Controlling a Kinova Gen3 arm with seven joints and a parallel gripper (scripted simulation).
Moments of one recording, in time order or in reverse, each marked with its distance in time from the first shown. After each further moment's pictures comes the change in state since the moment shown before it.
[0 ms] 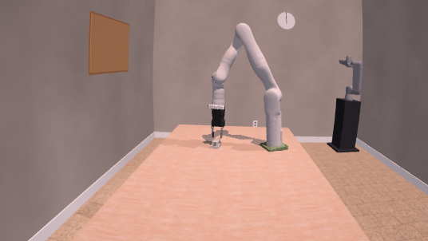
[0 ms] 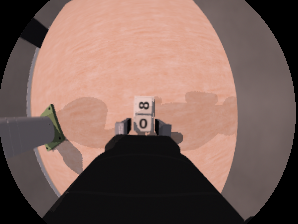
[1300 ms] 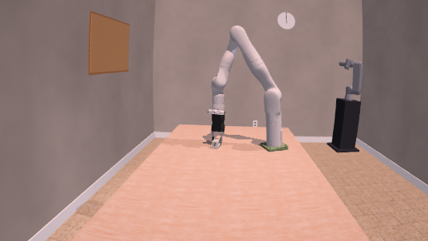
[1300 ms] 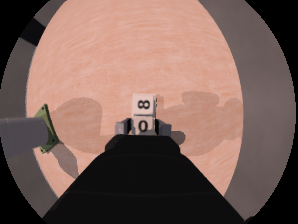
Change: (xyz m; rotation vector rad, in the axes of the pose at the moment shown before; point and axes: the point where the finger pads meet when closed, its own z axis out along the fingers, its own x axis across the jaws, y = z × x) arm 0.000 0.000 0.029 0.000 0.001 0.001
